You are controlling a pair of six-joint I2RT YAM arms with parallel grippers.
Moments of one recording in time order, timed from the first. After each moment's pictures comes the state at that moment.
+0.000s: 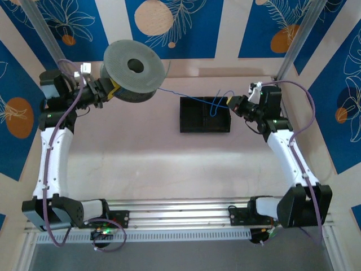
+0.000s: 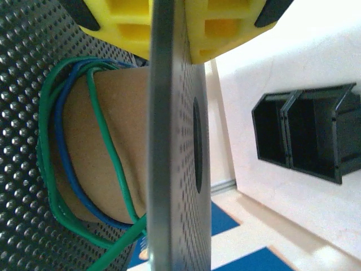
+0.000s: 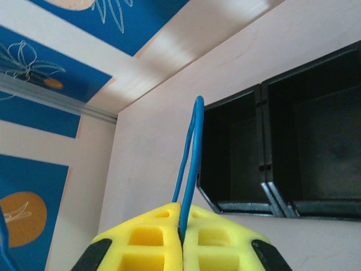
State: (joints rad) left arm 0.13 1.24 1.39 -0.38 1.09 -1.02; right arm 0.01 1.25 1.09 -0.34 -0.53 0.70
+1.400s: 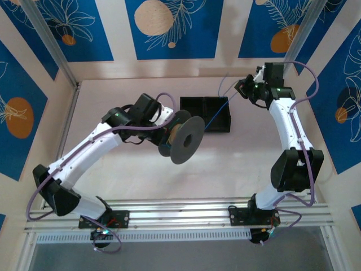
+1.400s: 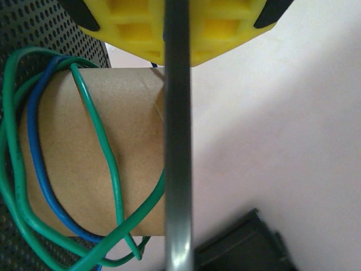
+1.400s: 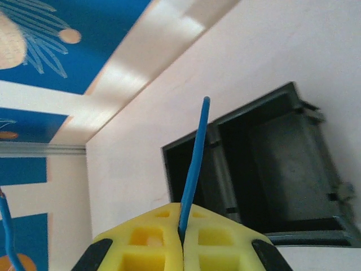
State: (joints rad) left arm -0.73 1.45 1.51 -1.07 0.15 -0.15; right arm -0.02 1.59 1.55 -0.63 -0.47 0.74
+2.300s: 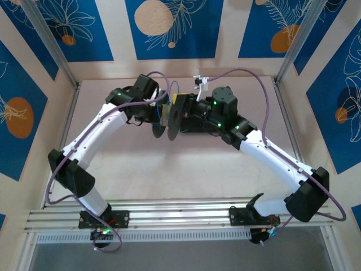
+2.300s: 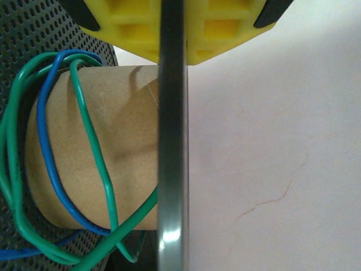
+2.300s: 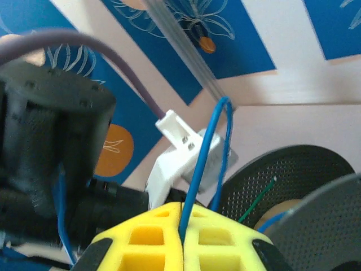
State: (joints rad) left arm -0.56 1.63 1.74 -1.12 0.03 -0.35; right arm 0.68 1.31 1.17 0.09 -0.28 0.61
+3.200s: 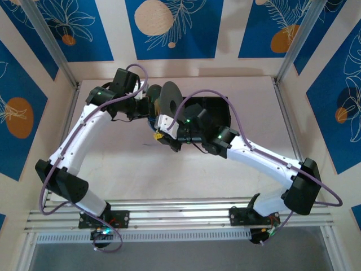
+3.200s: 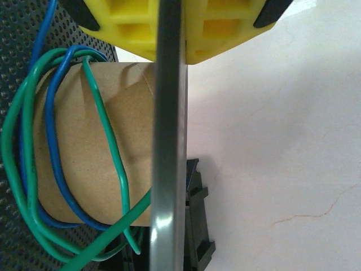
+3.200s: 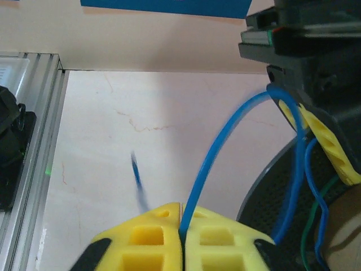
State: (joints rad) left arm -0.44 1.55 1.73 -1.10 0.27 -0.50; right arm 0.91 1.39 1.20 -0.26 -0.36 -0.37
